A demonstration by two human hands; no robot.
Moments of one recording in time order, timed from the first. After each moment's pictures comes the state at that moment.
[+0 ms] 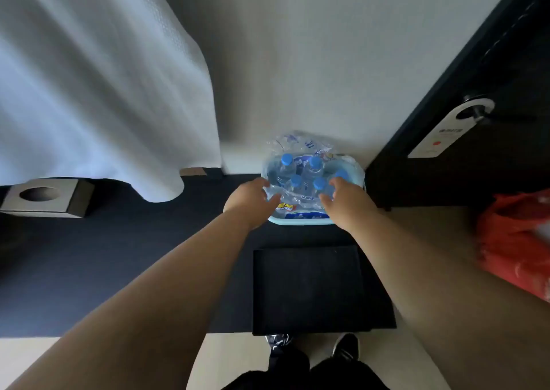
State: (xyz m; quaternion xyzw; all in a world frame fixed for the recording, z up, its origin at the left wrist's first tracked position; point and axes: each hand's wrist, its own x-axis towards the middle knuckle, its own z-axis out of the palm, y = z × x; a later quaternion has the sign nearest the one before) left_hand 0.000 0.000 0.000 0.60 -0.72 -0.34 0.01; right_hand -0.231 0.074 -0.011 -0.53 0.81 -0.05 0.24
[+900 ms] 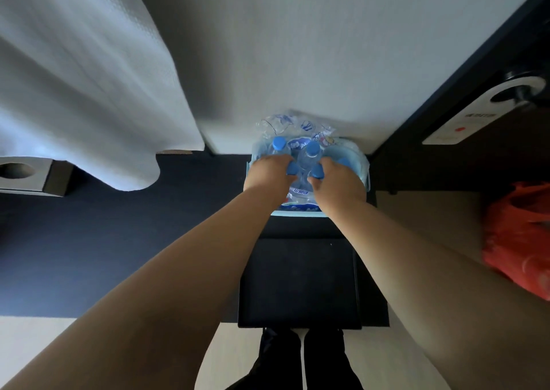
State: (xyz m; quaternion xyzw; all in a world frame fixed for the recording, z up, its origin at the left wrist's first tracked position) left_hand -0.084 -0.029 -0.037 0.58 -0.77 -0.26 0.01; right_hand -0.235 0.038 -0.045 -0.54 0.80 -0.11 0.21
